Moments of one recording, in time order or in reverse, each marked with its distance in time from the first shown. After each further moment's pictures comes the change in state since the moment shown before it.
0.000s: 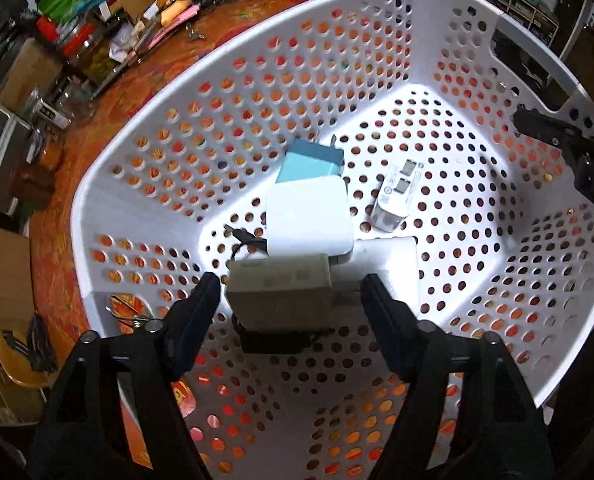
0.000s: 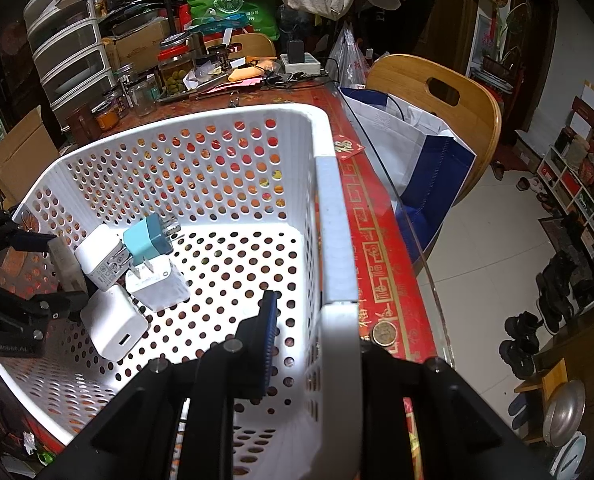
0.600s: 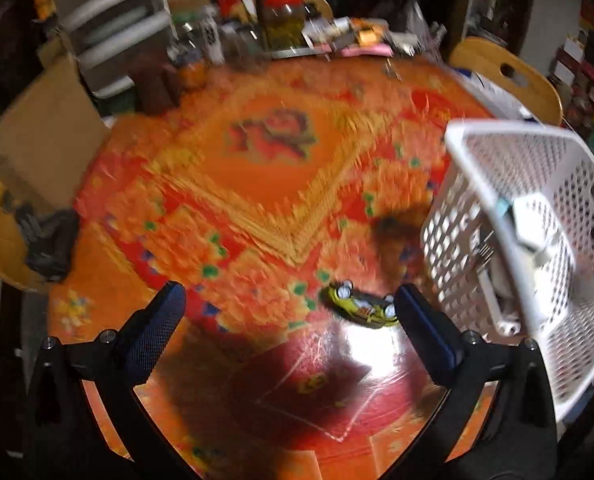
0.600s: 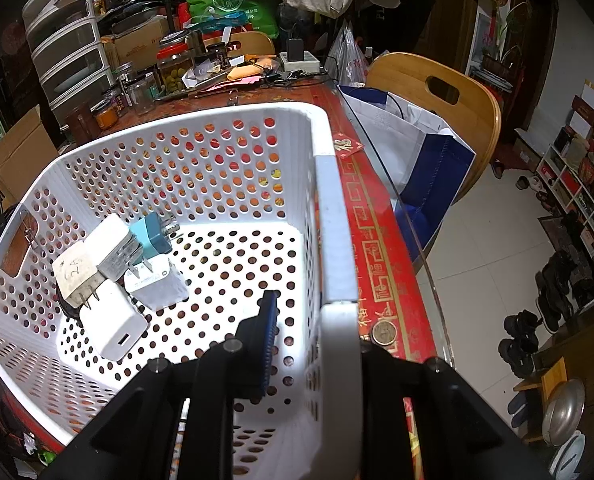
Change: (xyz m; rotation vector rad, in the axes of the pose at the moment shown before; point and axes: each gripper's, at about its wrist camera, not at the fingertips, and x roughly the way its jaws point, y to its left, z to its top) left arm 0.003 0.204 -0.124 -0.465 -0.197 0.025; right arm 0.001 -0.001 -0.001 -0.002 0.005 0.002
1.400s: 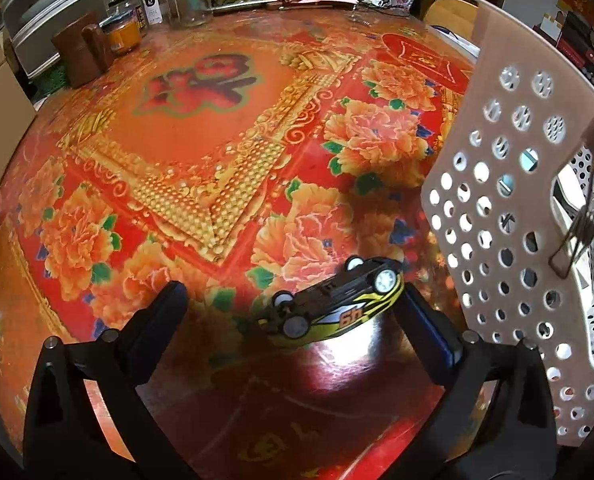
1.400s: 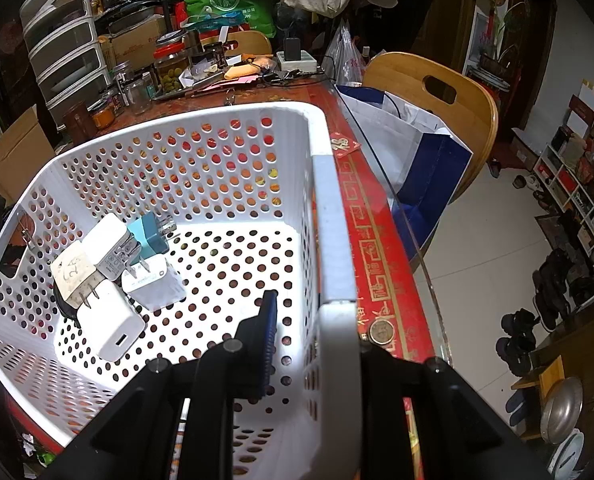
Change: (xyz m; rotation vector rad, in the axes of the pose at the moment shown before) left arm 0.096 -0.037 -0.011 0.053 0.051 -0.109; right arm 0.000 -0.003 0.001 0.004 0.006 -0.006
